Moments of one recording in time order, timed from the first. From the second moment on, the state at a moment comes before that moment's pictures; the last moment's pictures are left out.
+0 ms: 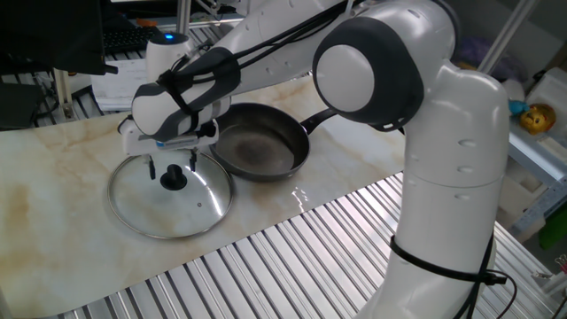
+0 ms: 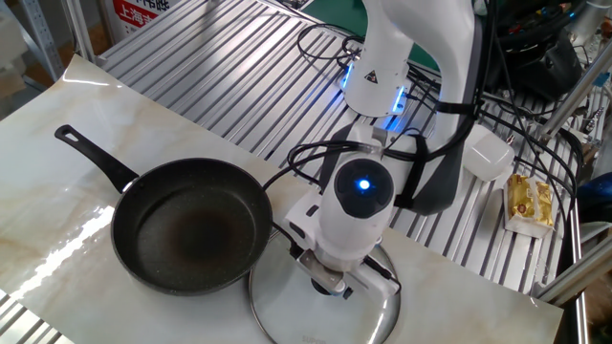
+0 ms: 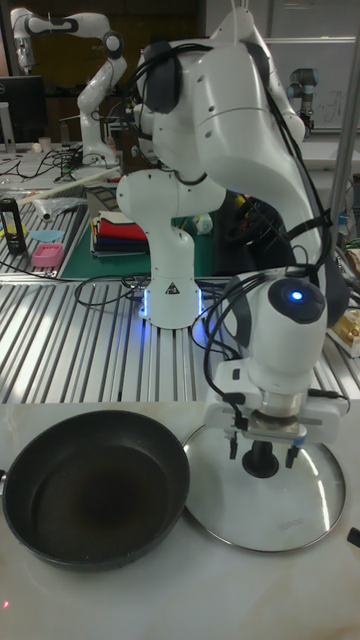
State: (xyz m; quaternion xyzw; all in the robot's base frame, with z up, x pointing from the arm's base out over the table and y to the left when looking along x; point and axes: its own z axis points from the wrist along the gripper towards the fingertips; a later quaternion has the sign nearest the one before) arm 0.549 0.152 0.104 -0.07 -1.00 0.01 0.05
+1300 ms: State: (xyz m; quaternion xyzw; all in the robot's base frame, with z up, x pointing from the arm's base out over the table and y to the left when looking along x) arm 0.543 0.152 0.106 -0.08 -1.00 0.01 0.03
